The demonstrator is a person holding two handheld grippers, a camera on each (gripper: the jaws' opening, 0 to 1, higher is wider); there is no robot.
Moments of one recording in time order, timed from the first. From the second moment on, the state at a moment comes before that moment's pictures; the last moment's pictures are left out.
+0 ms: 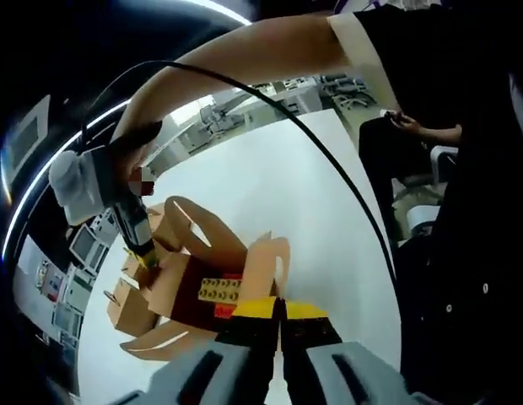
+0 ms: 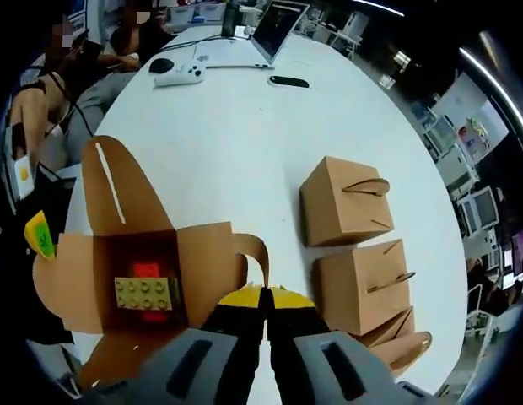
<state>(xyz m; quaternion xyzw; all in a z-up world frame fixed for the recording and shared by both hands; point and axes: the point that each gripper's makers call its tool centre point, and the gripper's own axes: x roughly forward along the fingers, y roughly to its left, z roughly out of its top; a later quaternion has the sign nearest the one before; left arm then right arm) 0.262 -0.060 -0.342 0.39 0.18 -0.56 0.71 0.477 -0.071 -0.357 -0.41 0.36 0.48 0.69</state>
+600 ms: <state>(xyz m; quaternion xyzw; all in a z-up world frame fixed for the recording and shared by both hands) 0.265 -0.061 -0.331 0.38 0.18 -0.56 0.72 0.477 -0.072 -0.350 -0.40 0.35 0.48 0.70</state>
